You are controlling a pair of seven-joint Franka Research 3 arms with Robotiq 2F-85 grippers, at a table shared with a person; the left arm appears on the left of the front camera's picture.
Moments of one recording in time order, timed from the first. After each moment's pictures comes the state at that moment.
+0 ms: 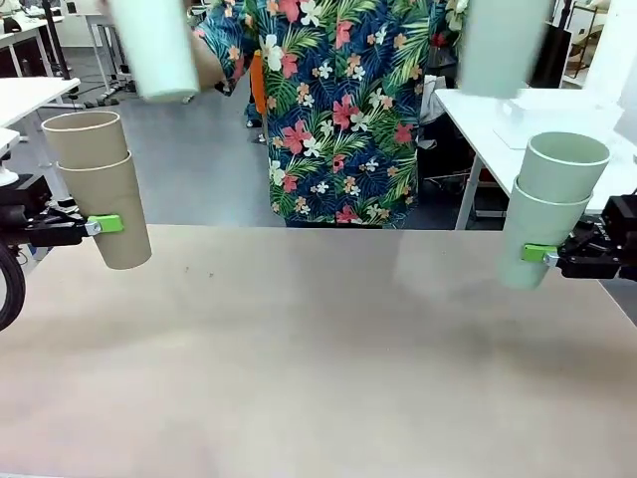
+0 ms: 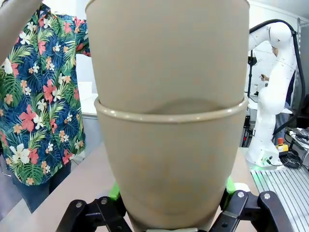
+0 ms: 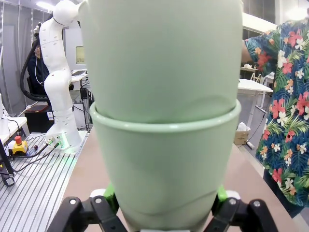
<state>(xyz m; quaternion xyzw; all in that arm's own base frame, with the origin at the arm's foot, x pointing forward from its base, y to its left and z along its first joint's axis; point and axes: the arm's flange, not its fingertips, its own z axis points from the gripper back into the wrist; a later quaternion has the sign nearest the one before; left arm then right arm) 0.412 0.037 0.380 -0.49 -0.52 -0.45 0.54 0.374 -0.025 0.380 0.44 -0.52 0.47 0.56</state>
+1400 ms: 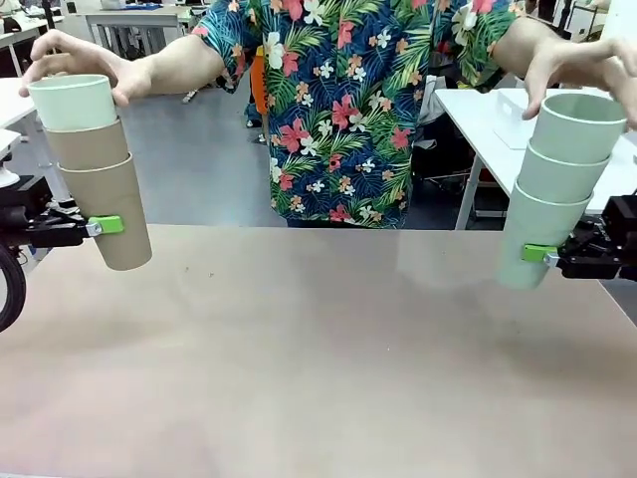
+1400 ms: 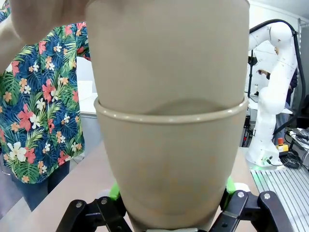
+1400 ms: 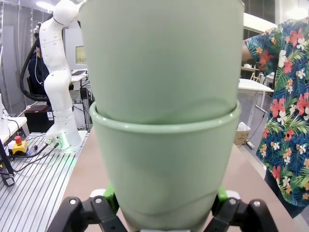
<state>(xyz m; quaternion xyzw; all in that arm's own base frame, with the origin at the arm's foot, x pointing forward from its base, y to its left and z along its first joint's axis) 0.412 0.037 0.378 -0.49 -0.52 -0.44 0.54 0.374 -0.025 0.379 0.44 -0.52 0.47 0.56</state>
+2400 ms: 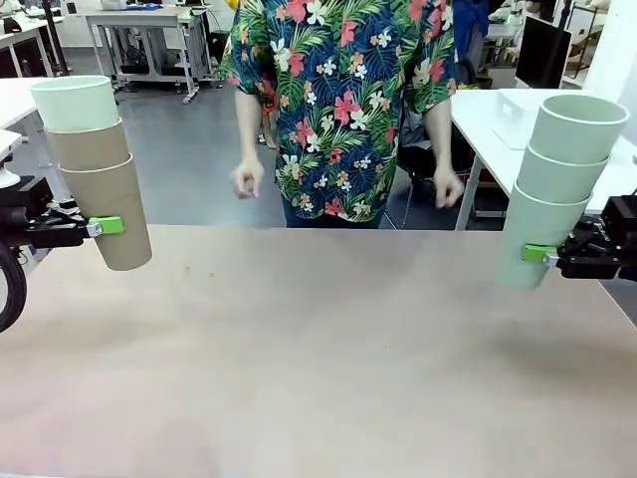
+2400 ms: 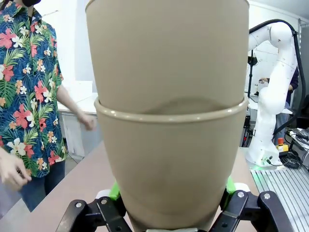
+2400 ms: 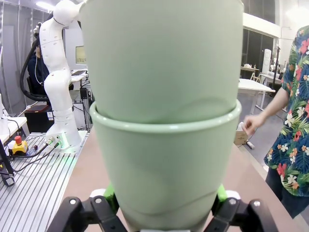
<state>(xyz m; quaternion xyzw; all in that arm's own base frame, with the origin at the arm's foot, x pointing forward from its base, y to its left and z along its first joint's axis) 0.412 0.037 0.377 -0.49 -0.52 -0.44 0.54 0.374 -0.025 0.379 0.44 -0.52 0.47 0.56</state>
